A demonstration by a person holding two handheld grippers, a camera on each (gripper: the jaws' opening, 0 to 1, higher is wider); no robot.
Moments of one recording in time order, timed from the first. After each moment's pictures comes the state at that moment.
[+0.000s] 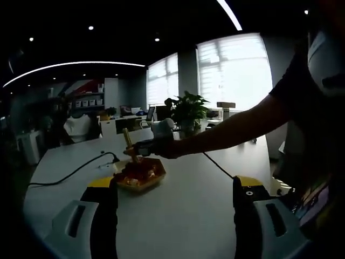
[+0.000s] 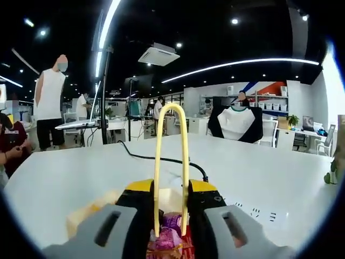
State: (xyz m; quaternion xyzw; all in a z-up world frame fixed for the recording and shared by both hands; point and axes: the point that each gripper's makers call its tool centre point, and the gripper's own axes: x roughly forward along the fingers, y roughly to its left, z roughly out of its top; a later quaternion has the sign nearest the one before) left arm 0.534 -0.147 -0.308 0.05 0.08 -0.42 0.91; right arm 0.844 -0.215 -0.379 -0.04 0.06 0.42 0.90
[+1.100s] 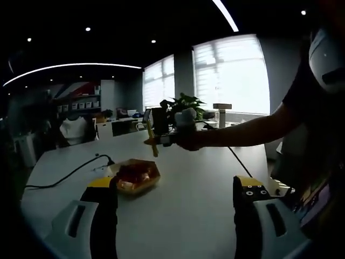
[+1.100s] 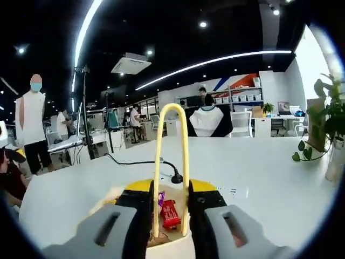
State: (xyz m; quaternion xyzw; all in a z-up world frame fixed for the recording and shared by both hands) left arm 0.533 -0.162 -0.309 0.05 0.07 -0.43 0.90; right arm 0.796 -0.319 -0.356 0.02 0.11 0.32 0.94
